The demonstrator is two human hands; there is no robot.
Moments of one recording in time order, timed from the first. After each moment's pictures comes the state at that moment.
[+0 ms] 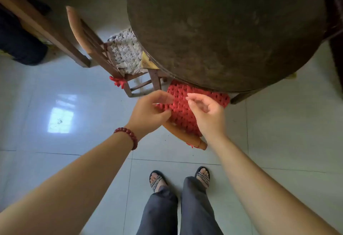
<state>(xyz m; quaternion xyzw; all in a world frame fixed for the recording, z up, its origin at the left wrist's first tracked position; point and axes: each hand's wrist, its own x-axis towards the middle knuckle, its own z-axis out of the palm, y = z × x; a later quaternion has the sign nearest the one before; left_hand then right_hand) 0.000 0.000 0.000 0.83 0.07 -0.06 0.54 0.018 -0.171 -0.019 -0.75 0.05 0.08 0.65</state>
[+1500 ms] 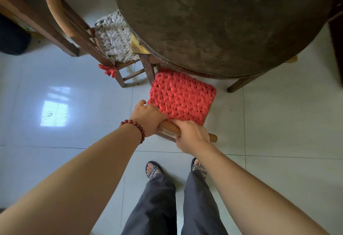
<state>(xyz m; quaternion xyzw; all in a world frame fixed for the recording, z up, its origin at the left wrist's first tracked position) -0.011 -0.010 -0.062 0.94 -0.19 -0.28 0.00 -0.035 -0.178 -0.078 -0.93 -0.13 0.30 0.18</state>
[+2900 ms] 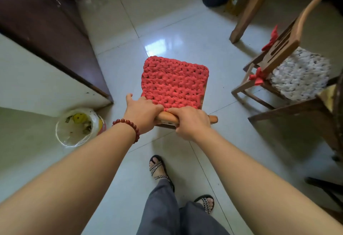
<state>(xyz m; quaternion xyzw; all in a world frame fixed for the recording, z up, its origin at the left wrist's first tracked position) -0.356 0.153 -0.051 0.88 0.42 -0.20 0.11 -0.201 0.084 -0.064 -0.69 -0.66 0.30 0.01</state>
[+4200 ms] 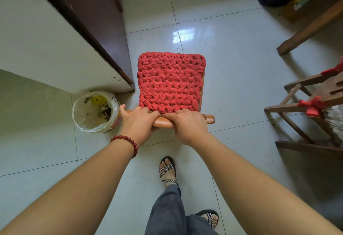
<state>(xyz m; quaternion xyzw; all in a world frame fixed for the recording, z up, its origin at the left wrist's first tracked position) -0.484 0.189 -0.137 0.78 0.58 -0.16 0.14 -0.316 0.181 -0.136 -0.56 -0.79 0.25 -0.05</state>
